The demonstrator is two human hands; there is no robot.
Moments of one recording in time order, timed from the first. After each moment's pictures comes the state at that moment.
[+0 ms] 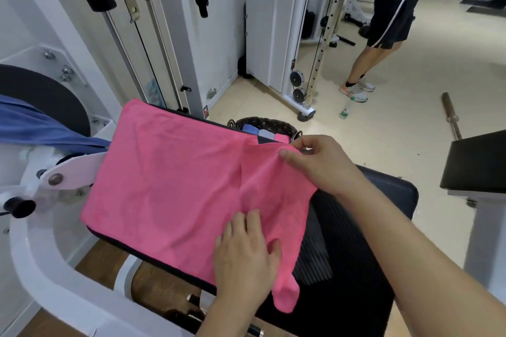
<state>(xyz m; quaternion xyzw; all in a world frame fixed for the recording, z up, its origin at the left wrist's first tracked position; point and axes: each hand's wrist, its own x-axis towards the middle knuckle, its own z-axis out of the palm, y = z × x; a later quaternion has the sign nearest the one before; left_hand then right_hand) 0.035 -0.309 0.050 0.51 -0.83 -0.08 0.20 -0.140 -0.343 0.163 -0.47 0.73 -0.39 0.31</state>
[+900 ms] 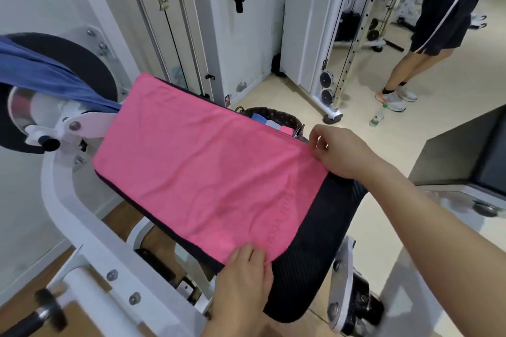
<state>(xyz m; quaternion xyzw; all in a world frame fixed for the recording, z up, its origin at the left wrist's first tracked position) -0.034 -0.181 -0.002 0.53 -0.82 -0.10 0.21 -0.273 -0.302 0.137 -0.68 0.71 -0.14 0.15</state>
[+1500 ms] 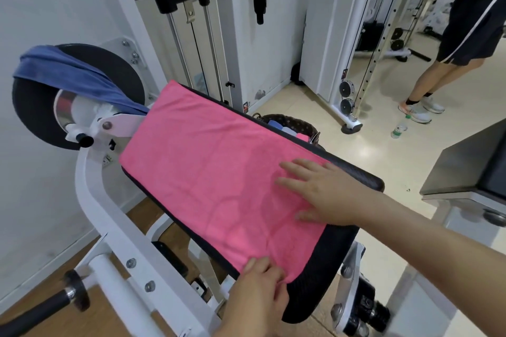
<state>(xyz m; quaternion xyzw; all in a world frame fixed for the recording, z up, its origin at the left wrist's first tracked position) -0.032 -0.160 -0.009 0.51 -0.81 -0.20 0.20 -0.237 -0.264 0.119 -0.87 0.49 0.08 0.05</state>
